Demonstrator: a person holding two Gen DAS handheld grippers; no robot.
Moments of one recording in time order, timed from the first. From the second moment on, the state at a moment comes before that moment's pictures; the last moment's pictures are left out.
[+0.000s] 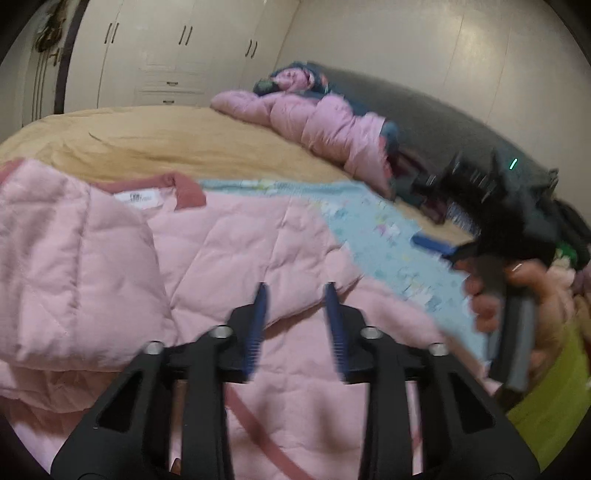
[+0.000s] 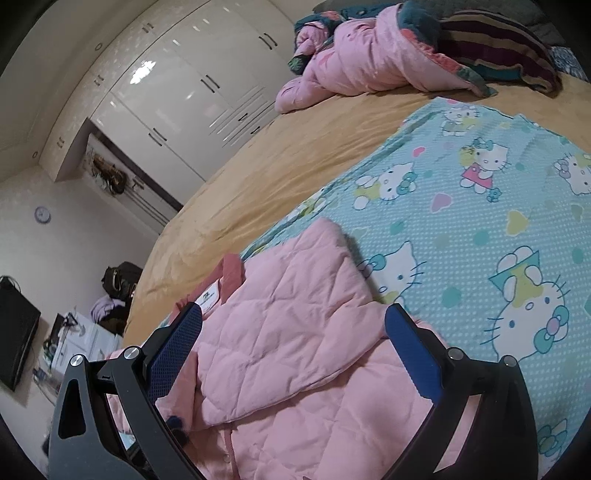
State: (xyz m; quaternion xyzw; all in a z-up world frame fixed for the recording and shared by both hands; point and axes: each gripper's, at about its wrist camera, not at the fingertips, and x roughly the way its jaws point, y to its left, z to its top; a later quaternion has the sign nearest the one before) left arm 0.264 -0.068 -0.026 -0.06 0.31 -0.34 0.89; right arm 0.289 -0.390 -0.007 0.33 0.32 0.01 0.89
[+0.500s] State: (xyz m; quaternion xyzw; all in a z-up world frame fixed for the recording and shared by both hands) left arm 0.279 0.152 -0.002 -0.12 0.33 0.10 0.93; right arm 0.294 -0.189 0.000 0.07 0.37 0.20 0.90
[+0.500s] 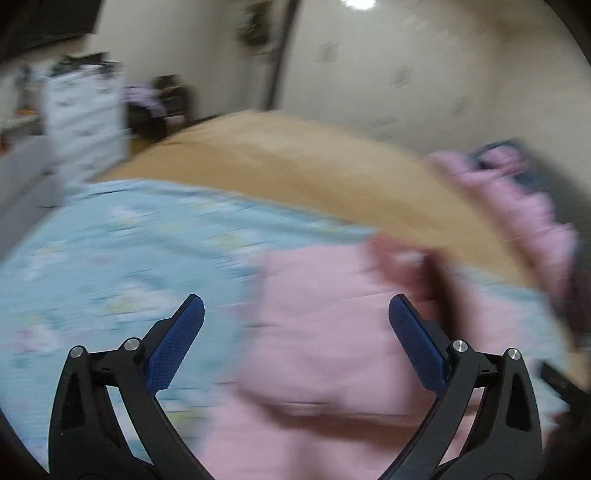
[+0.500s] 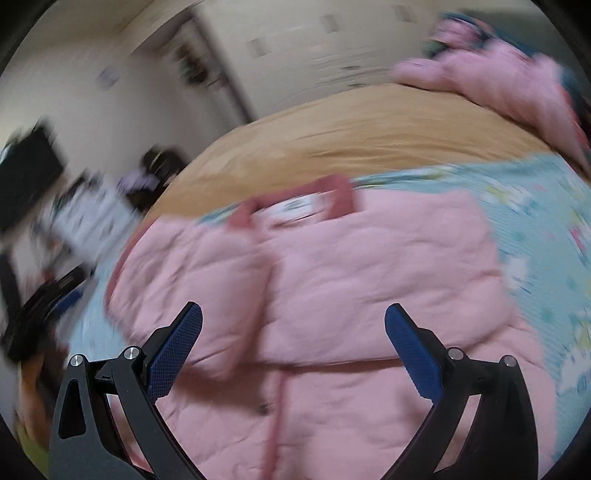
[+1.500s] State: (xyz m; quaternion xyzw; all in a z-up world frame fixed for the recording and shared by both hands) left arm 0.302 0.171 -0.059 -0.20 0.40 0.05 0.89; right arm 0.307 -0.203 -0.001 0.16 0.31 0.17 0.92
